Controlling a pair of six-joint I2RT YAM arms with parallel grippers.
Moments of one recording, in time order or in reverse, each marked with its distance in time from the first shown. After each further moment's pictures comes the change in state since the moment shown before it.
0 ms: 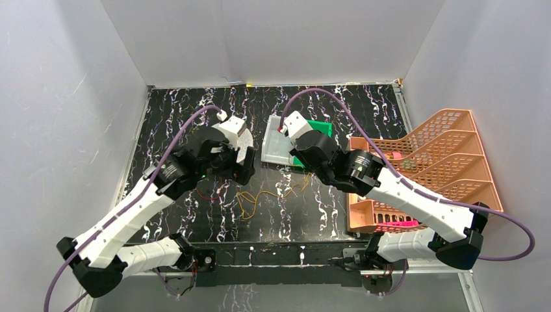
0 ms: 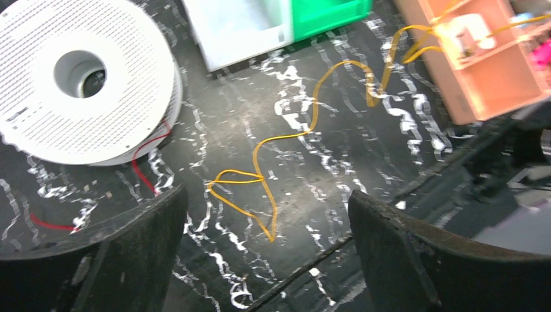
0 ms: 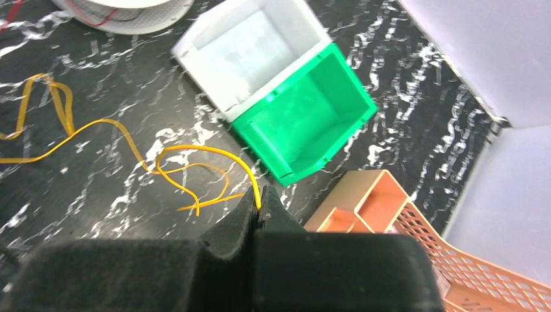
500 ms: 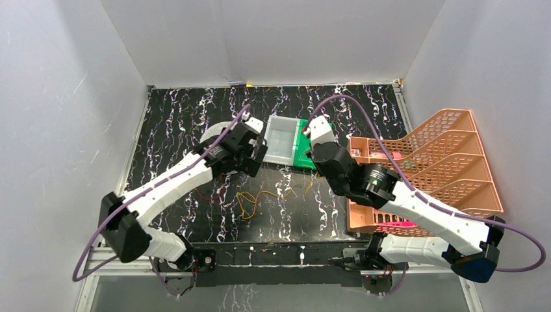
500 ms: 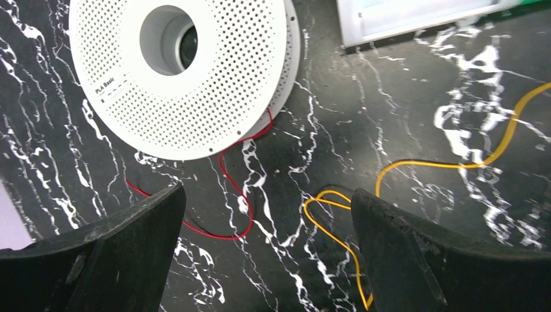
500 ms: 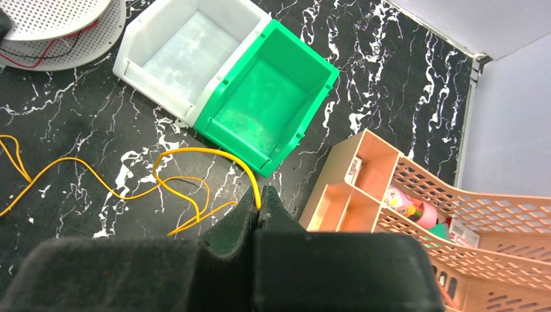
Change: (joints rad) left arm 0.000 0.367 0.000 0.040 -0.348 0.058; right arm -0.013 -0.172 -0.217 0.112 0.156 0.142
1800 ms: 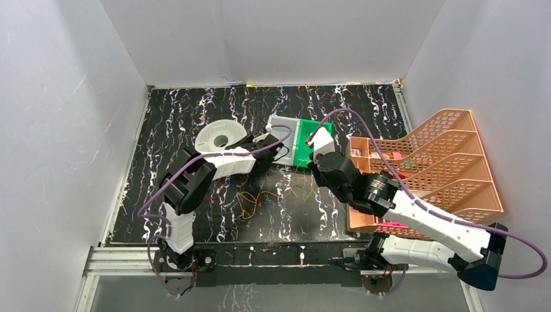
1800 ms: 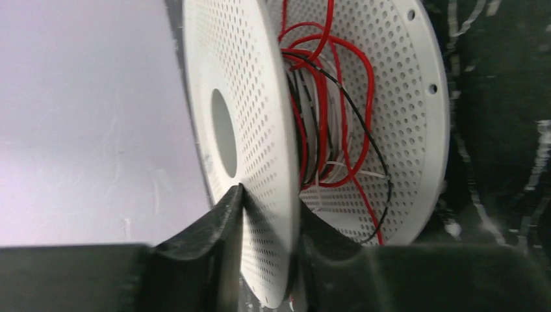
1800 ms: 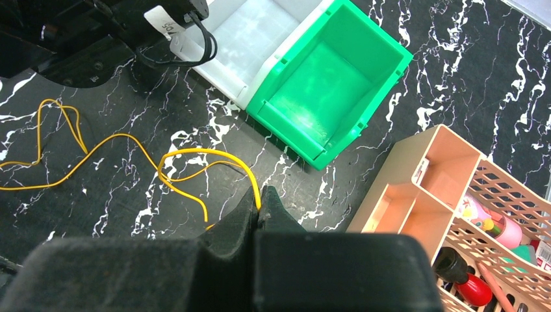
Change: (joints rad) left arm 0.029 0.549 -0.024 0.406 -0.612 0.374; right arm -0.021 -0.086 -0.184 0.124 -0.175 0.061
